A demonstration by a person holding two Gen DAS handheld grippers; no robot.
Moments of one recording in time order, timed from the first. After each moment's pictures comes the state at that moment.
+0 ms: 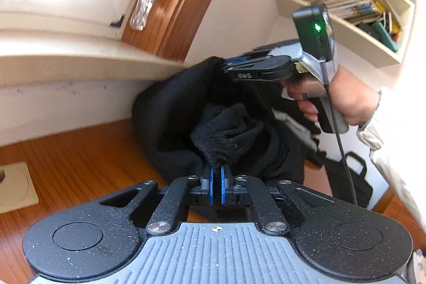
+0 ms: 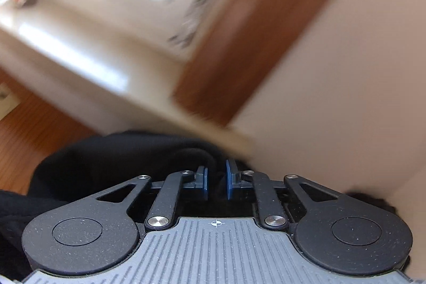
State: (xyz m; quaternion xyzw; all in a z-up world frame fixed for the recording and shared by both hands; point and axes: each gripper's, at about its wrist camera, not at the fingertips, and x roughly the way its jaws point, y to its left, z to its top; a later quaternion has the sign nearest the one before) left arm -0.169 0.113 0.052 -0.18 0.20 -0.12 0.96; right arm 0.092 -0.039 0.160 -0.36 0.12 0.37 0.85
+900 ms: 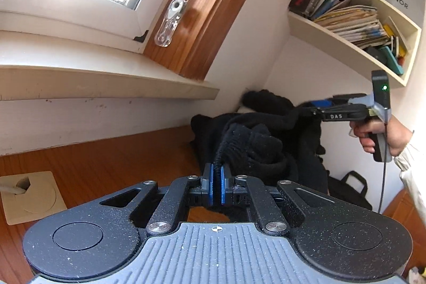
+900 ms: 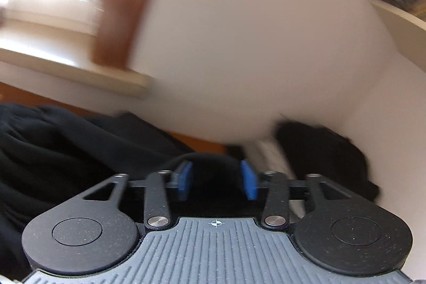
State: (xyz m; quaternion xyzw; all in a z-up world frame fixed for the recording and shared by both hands) left arm -0.170 0.145 0.056 -0.21 0.19 -0.10 0.96; right arm 0.110 -0.176 0.180 -0.30 0.19 0.34 0.87
